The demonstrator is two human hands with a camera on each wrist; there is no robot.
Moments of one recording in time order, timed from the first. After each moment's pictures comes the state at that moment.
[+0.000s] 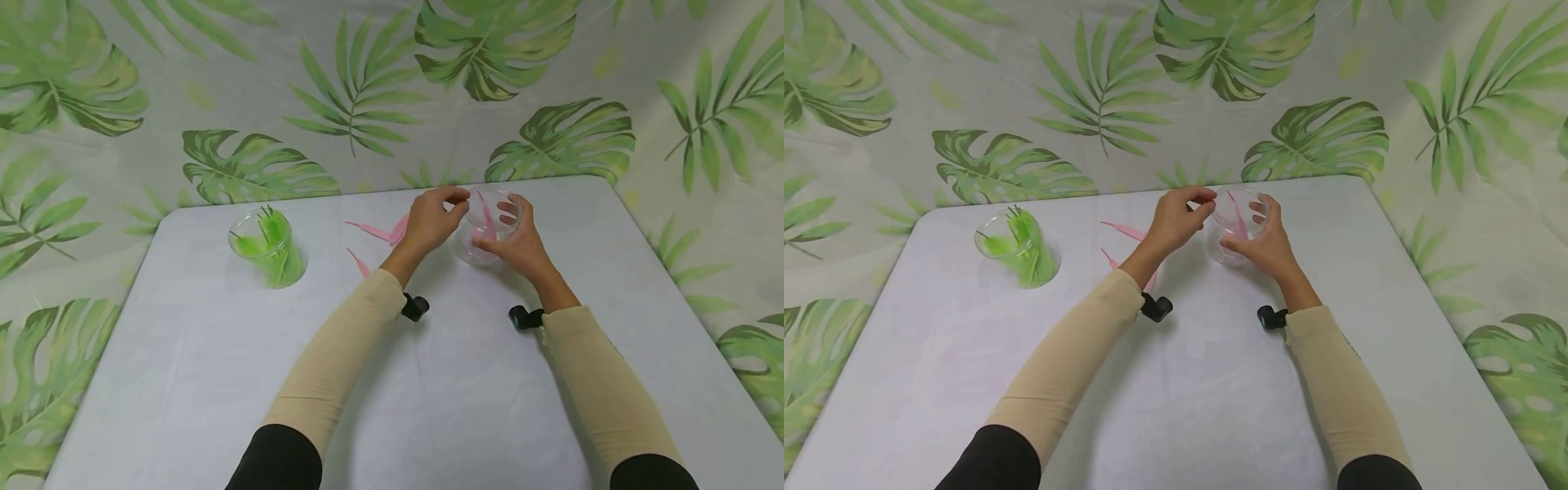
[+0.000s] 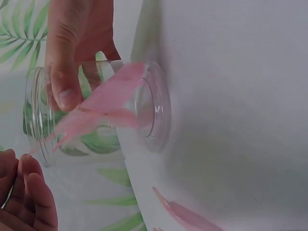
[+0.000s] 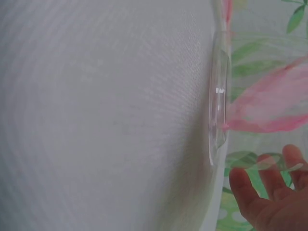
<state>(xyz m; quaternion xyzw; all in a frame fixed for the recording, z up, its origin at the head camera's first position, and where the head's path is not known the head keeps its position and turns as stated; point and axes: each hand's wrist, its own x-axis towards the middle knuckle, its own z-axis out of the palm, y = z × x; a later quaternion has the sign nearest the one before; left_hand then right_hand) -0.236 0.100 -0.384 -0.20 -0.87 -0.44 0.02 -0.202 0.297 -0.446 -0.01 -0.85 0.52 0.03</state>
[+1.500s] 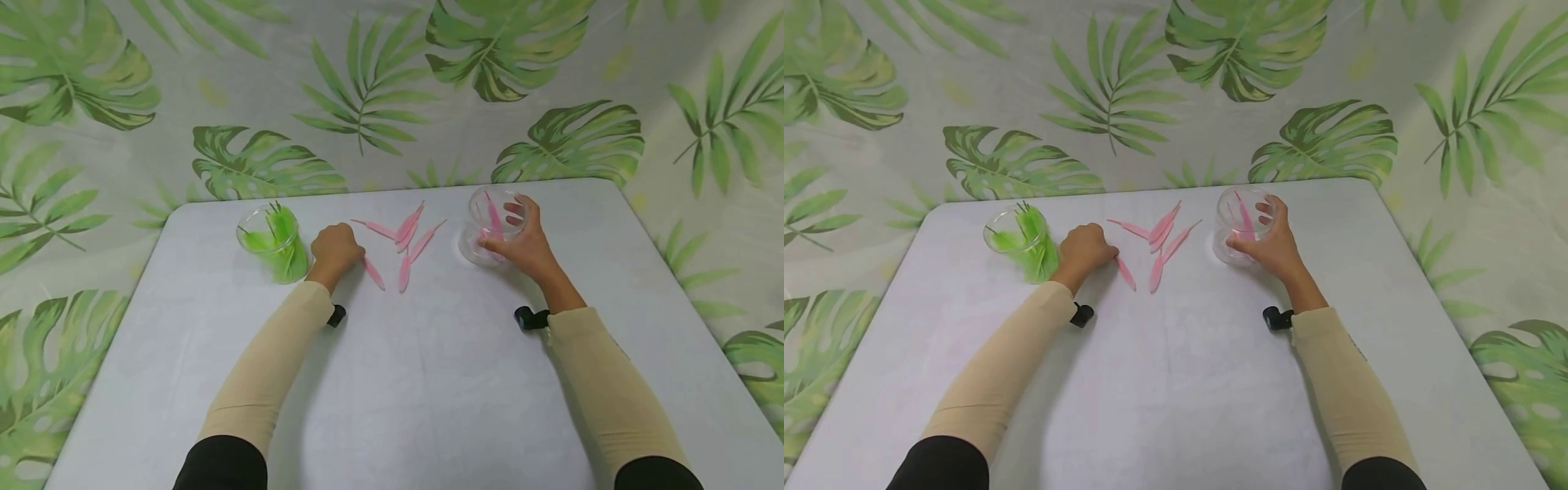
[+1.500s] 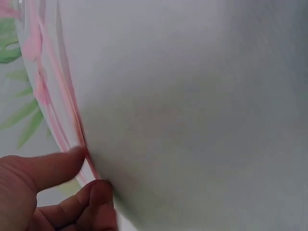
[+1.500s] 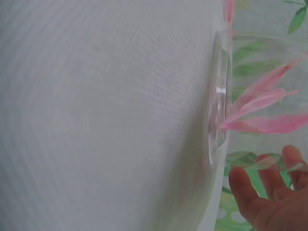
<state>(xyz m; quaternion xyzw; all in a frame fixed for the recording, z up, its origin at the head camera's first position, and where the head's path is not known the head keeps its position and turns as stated) -0.246 -0.051 -0.431 0.03 -0.99 -0.13 -0.11 -0.204 0.295 -0.445 -0.02 -0.86 0.50 0.02</state>
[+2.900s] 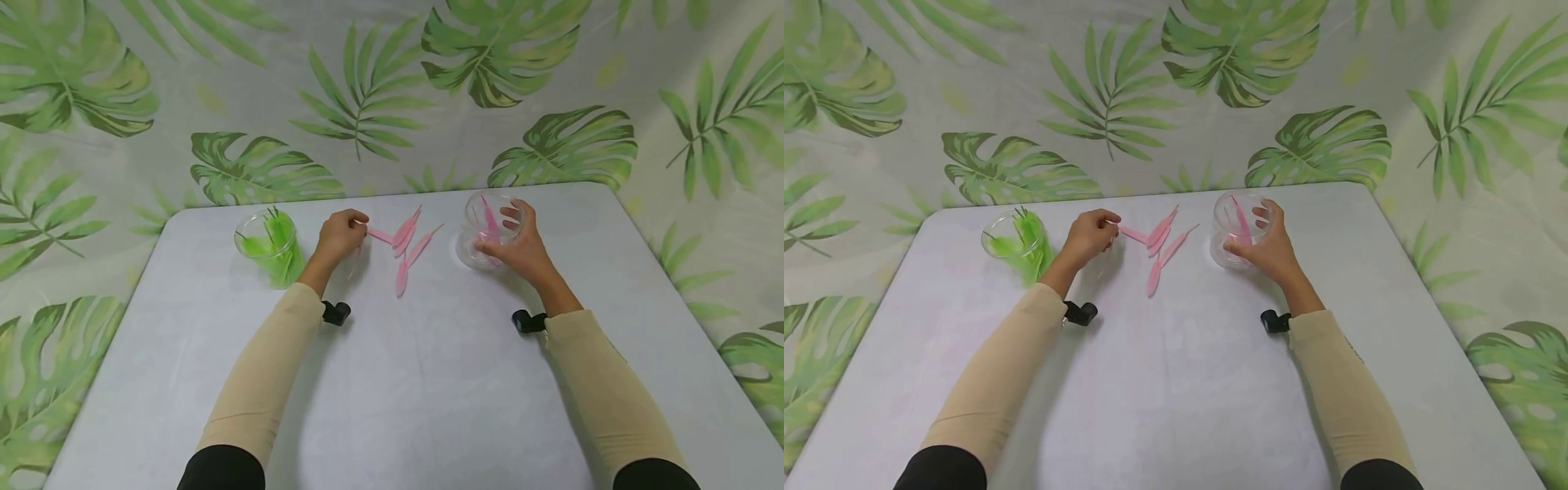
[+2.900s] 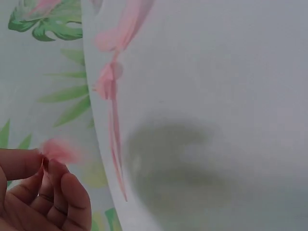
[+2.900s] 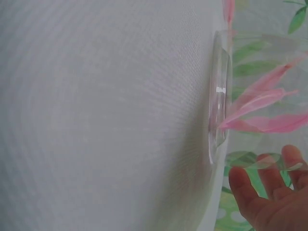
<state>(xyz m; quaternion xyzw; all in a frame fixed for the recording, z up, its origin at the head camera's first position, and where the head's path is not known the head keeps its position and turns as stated) -0.252 -0.049 -0.415 -0.03 -0.91 -0.41 -0.06 -0.203 0.297 -0.444 -0.02 -0.86 0.51 0.02</state>
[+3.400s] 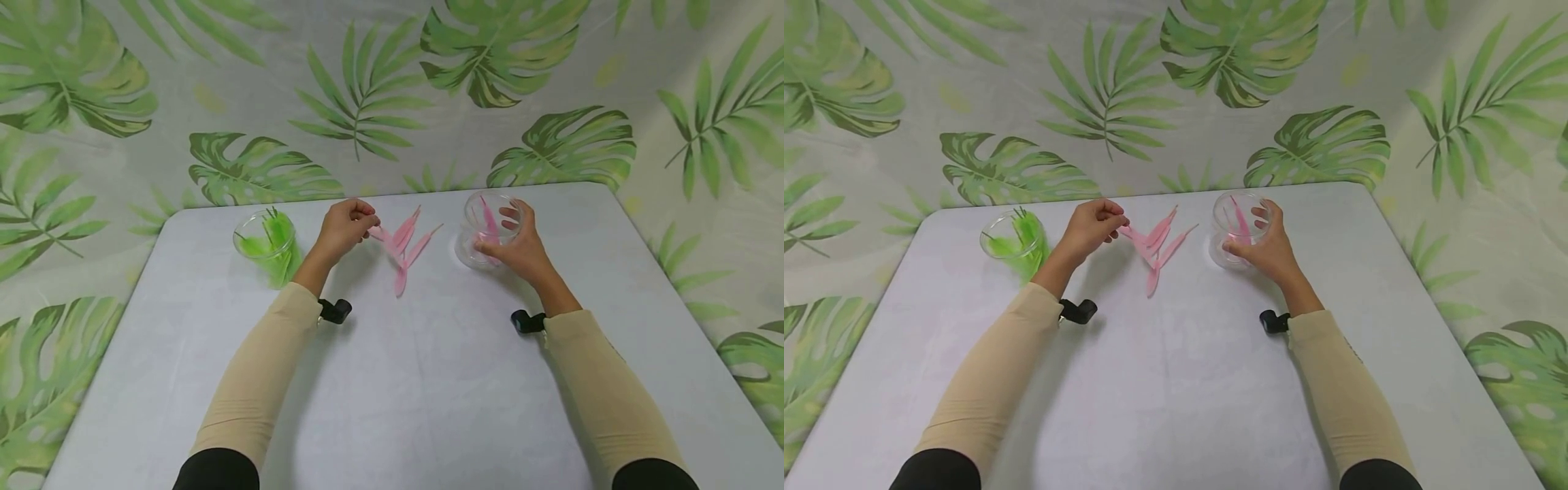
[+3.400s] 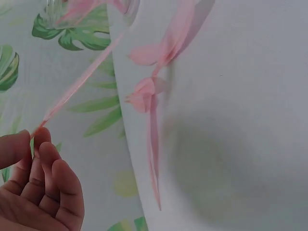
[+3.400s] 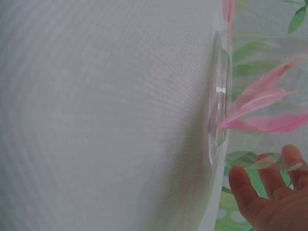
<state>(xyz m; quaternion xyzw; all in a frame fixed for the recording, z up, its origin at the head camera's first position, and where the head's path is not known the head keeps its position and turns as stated) -0.245 -0.042 -0.393 -0.06 -0.84 -0.53 -0.07 -0.204 0.297 -0.445 -0.02 -0.86 0.51 0.02</state>
